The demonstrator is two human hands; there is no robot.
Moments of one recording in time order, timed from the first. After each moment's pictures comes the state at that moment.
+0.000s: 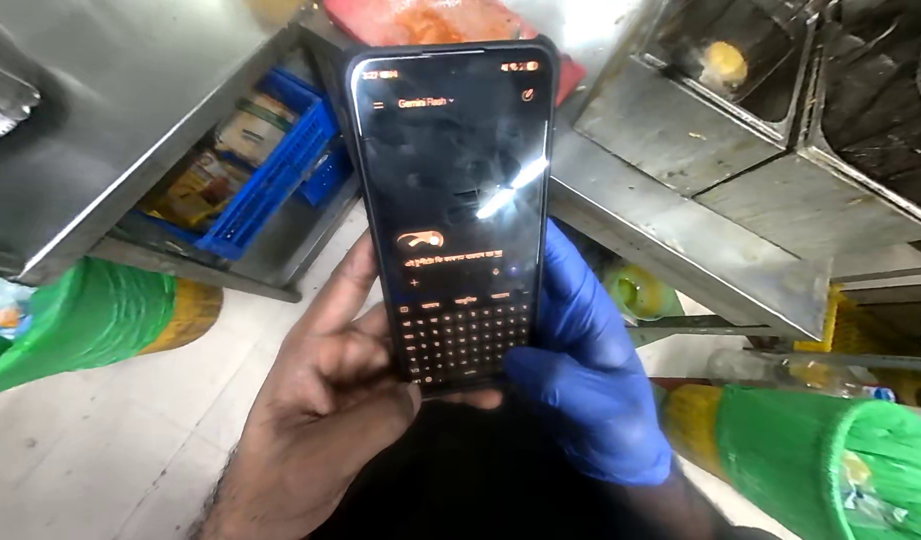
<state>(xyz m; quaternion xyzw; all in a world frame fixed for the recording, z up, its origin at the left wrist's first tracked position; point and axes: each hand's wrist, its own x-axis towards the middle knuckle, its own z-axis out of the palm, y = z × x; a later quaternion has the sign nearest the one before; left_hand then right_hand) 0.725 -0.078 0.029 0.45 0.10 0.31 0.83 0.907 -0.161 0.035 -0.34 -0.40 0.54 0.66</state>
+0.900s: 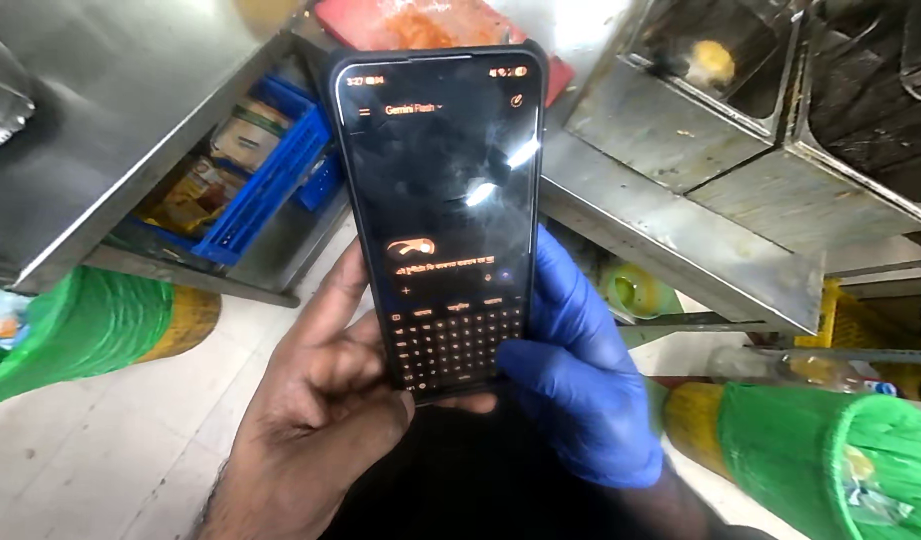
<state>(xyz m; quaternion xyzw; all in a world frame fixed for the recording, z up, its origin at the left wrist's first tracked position) 0.727 -0.085 0.031 0.46 0.11 0.31 0.83 0.909 -0.168 0.034 -0.34 -0.39 0.53 0.67</state>
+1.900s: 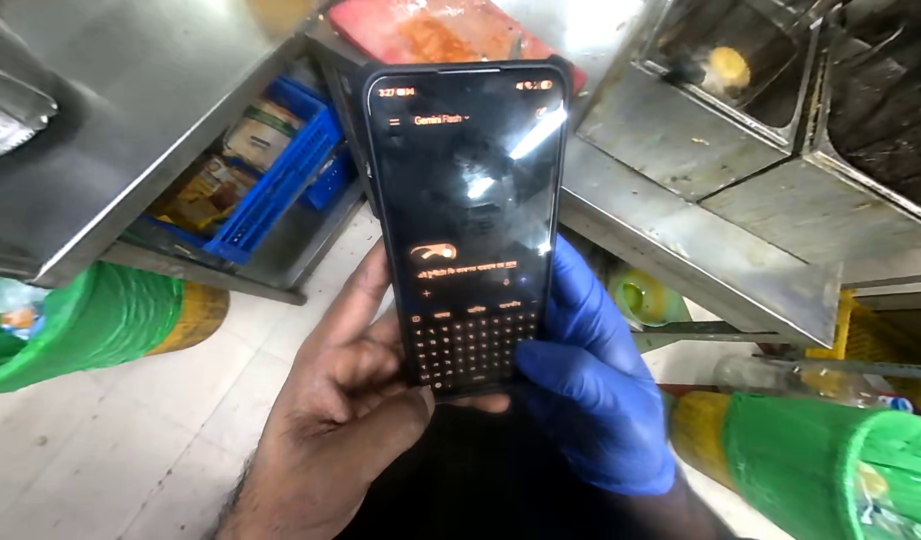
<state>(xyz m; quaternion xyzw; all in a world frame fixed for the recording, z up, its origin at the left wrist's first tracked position) 0.730 -0.082 0.030 0.46 0.12 0.31 0.82 0.911 -0.164 0.032 -0.34 -0.37 0.55 0.66</state>
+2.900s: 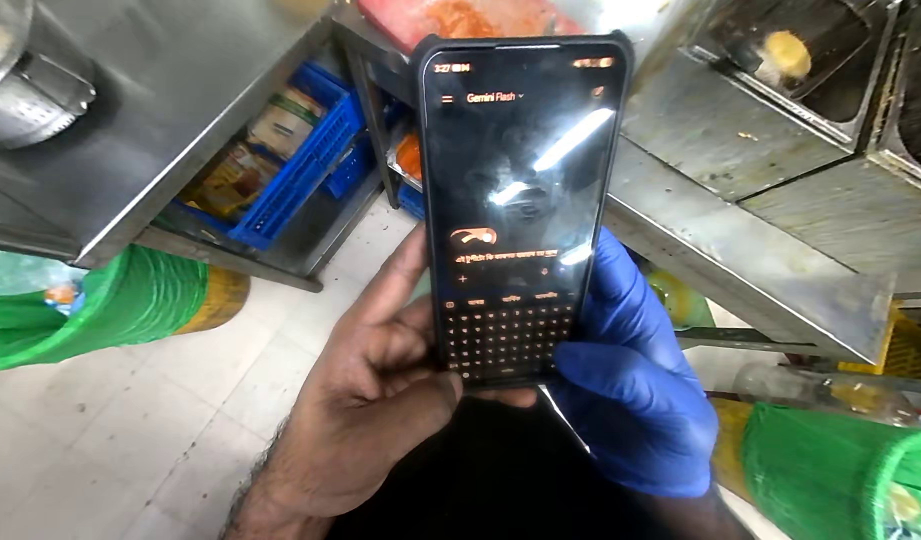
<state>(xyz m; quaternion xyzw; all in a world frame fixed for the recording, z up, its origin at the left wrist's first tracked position) 0.732 -0.069 0.029 0.45 0.09 0.29 0.84 0.916 -0.157 0.031 -0.32 -0.36 0.56 0.67</state>
